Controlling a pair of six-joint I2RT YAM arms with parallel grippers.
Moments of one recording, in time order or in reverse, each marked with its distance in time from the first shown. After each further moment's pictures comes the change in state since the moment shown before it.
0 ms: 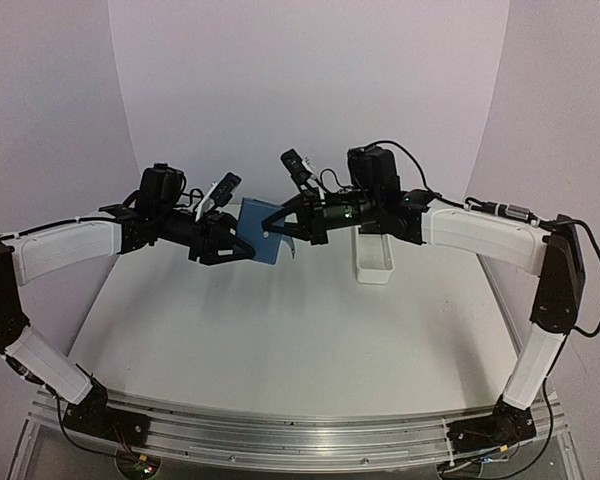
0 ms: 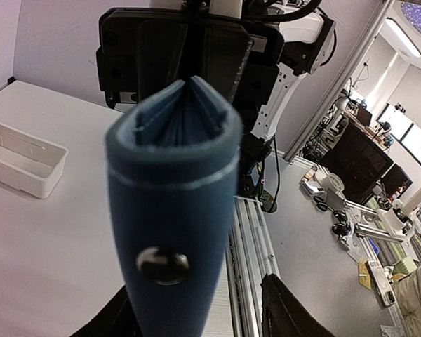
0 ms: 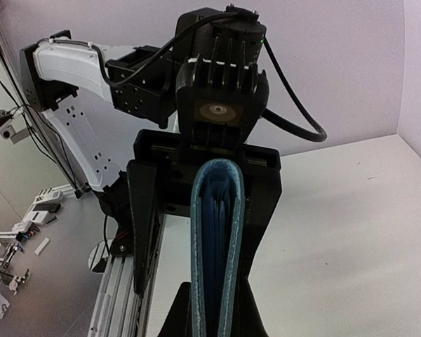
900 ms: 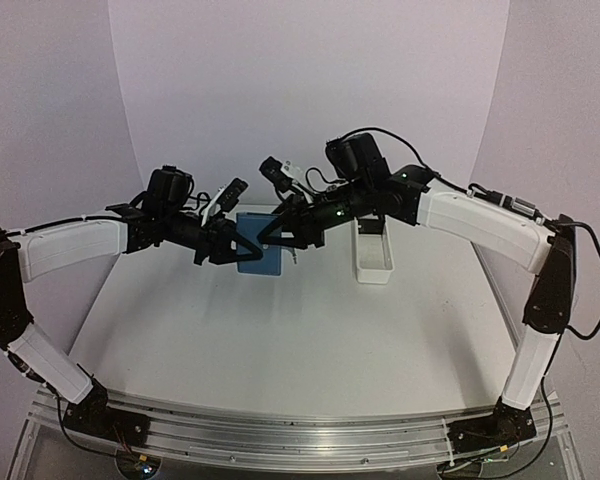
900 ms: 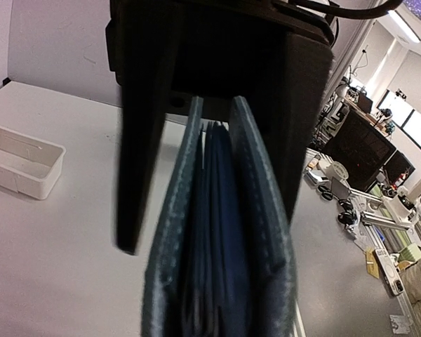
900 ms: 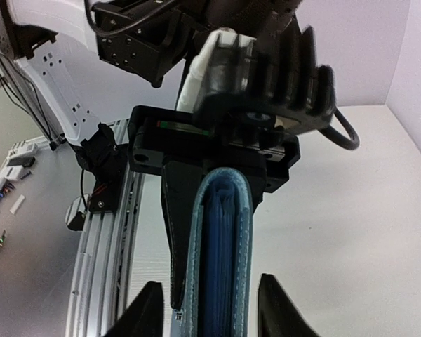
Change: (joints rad) left arm -0.026 0.033 0.022 -0.042 -0.013 0.080; right arm 0.054 0.045 0.239 -0.463 0.152 -0.244
